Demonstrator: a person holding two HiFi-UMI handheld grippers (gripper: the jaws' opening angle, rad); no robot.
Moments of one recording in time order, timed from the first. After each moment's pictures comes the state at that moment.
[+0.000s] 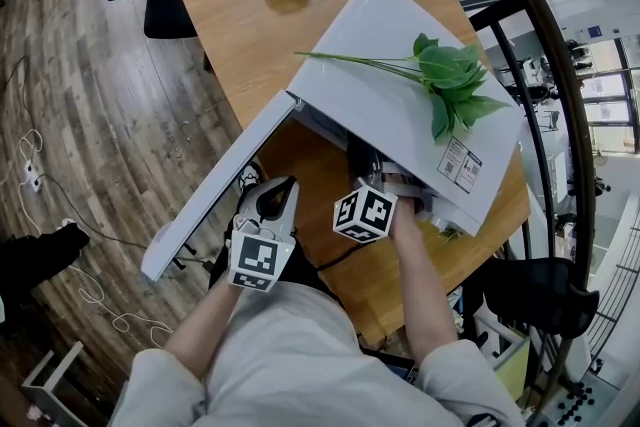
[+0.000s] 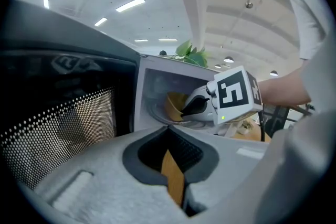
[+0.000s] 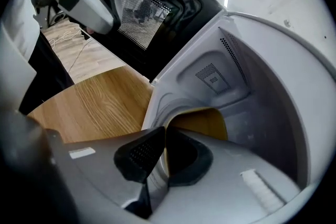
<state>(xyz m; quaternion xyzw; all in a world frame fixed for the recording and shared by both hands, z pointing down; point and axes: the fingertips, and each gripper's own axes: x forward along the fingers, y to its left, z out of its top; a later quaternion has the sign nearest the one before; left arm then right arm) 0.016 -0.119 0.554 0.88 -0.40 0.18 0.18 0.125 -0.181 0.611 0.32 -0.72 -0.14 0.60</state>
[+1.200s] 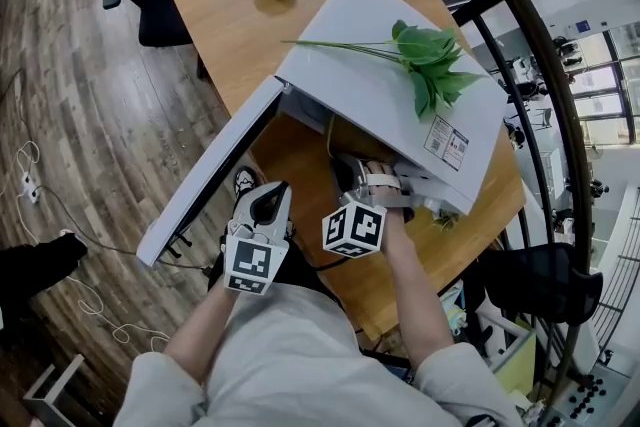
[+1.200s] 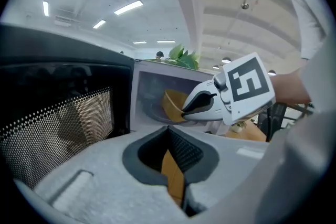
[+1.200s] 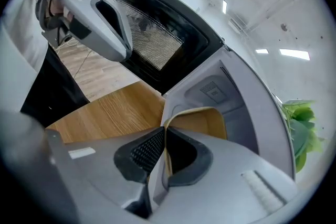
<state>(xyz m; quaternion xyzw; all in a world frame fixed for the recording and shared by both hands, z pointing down) 0.016 -0.084 0.546 0.89 -0.40 0.17 0.17 0.101 -0.128 0.584 0.31 -0.74 -0.15 0.58</state>
